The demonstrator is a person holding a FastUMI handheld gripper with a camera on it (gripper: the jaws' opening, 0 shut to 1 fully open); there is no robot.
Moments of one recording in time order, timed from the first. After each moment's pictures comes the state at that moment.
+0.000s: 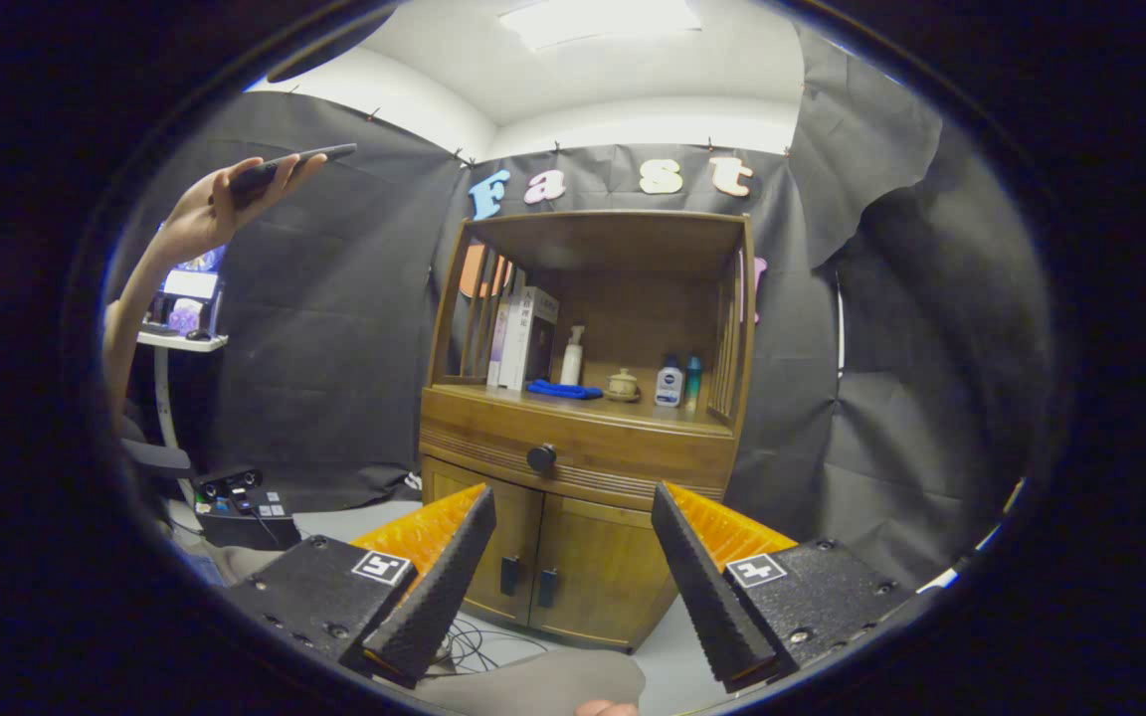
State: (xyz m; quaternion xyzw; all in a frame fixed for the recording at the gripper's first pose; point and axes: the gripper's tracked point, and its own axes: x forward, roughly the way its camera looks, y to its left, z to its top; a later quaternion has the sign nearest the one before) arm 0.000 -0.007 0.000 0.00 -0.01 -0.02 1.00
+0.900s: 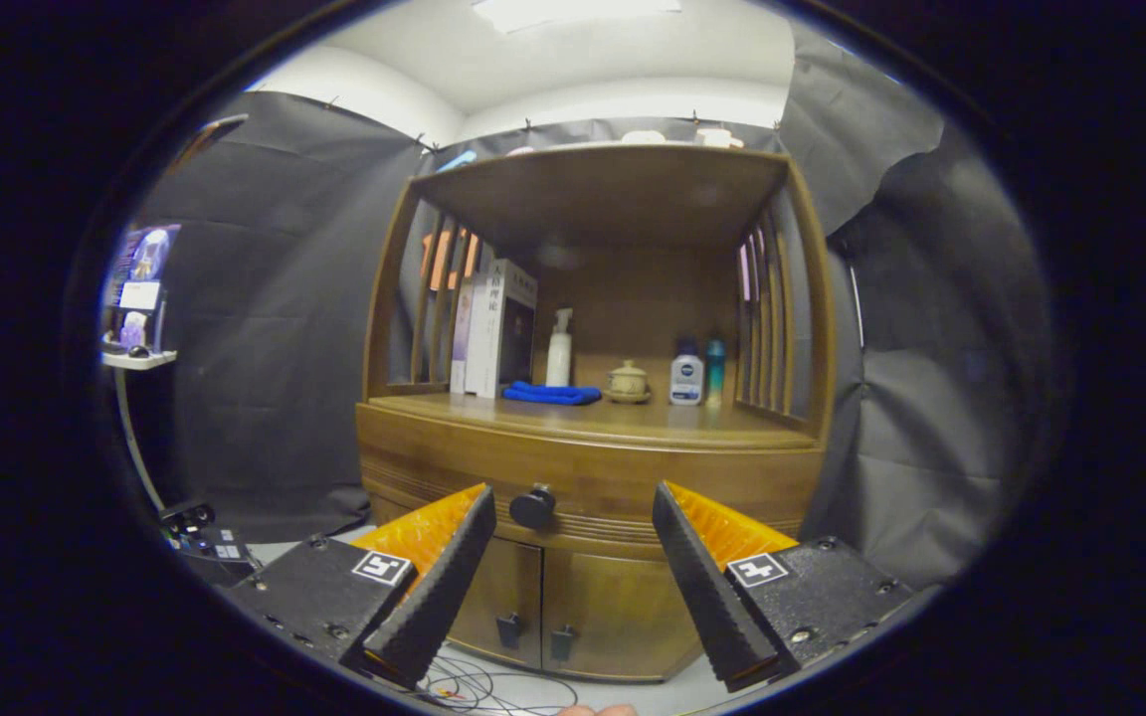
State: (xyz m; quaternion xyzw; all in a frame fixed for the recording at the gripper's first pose) arm 0.231 0.024 -0.016 0.04 0.02 -0.04 1.00
